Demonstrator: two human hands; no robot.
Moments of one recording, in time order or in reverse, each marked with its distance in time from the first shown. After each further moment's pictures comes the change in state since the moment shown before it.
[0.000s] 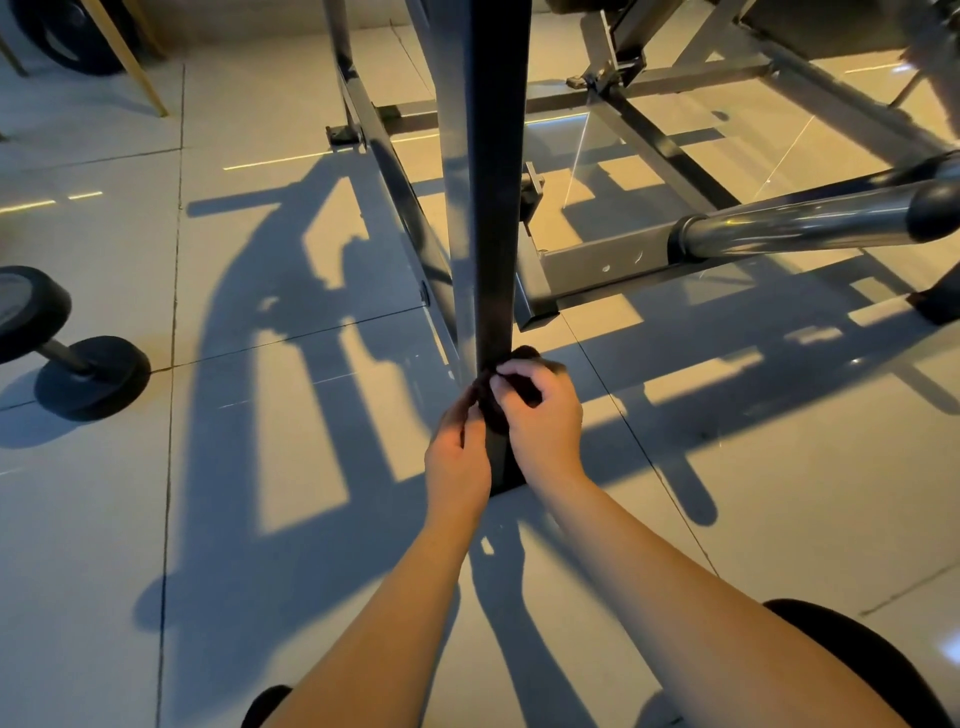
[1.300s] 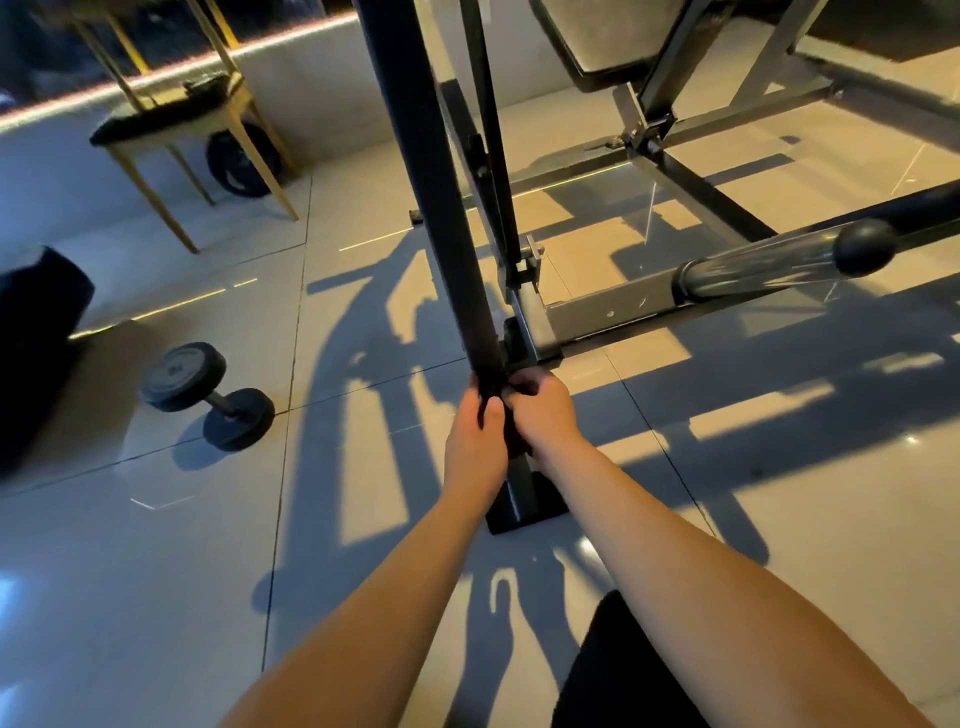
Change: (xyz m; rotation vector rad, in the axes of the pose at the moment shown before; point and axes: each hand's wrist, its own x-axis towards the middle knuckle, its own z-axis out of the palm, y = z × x) left_hand -0.033 0.096 0.022 0.232 0.065 0.065; right_hand 0.026 -0.060 -0.035 0.248 -0.277 0.312
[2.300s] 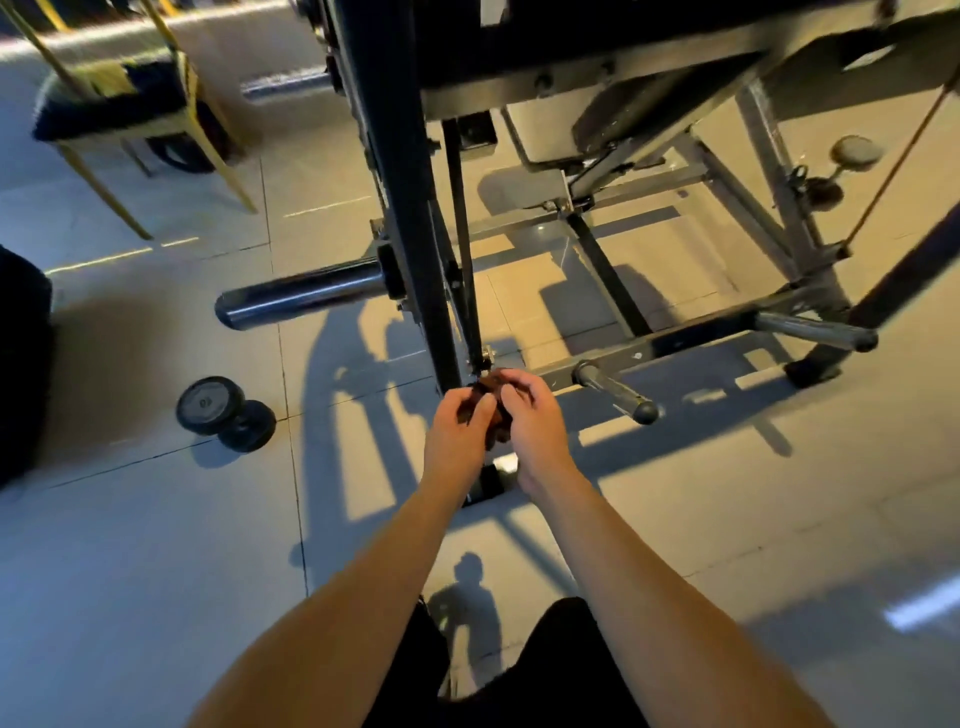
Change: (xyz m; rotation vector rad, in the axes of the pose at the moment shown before) left_hand -0.045 0.367 -0.141 -0.043 -0.165 -0.151; right_hand -0.153 -0.407 -0.030 0.227 0.110 0.158
